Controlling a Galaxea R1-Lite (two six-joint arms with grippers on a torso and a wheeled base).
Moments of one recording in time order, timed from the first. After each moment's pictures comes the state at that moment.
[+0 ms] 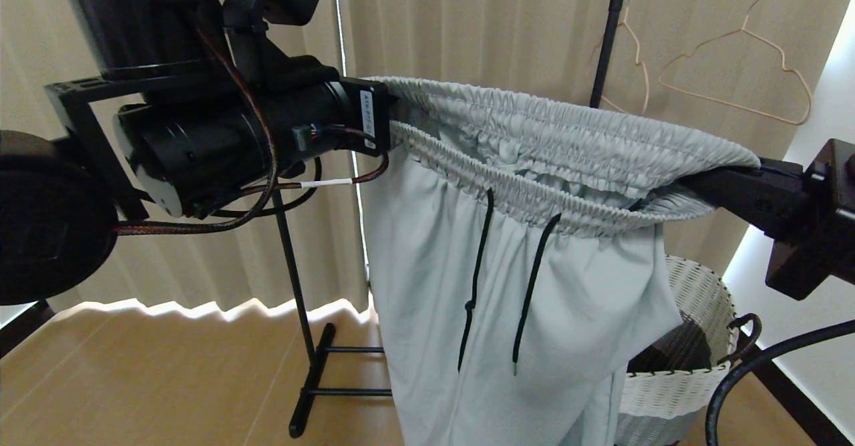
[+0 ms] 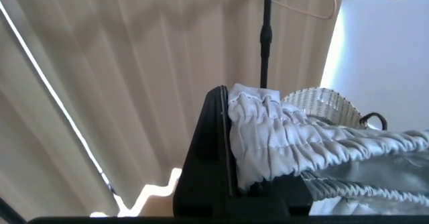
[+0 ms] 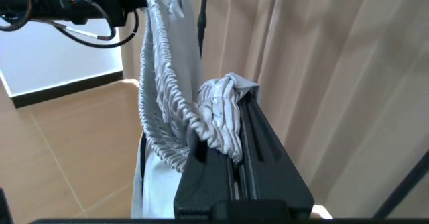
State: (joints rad) left arm -0.63 1.64 -1.25 -0.42 0.07 0.07; right arm 0.60 1.20 -0.72 -0.56 0.13 0.01
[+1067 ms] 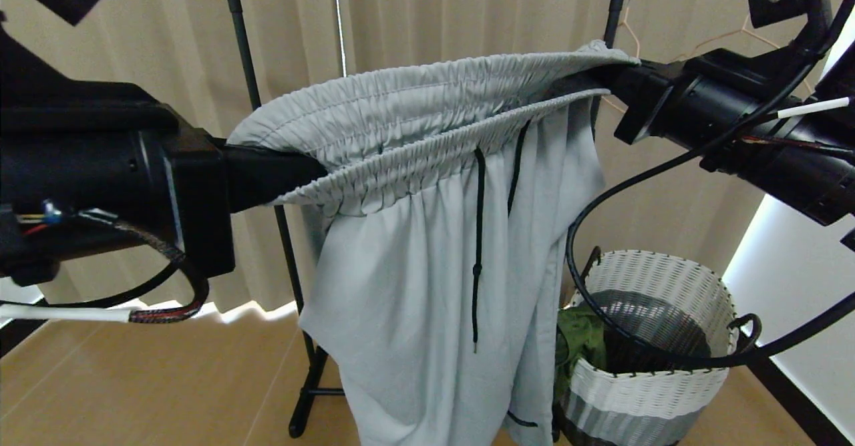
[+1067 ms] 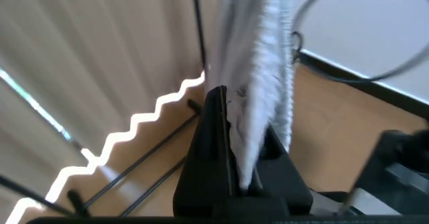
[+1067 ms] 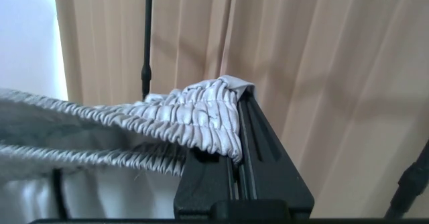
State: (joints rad) left arm -0.72 1.27 -1.15 0.08 -0.08 0.06; right arm 0.45 1.59 -1.03 -0.80 0.14 0.02
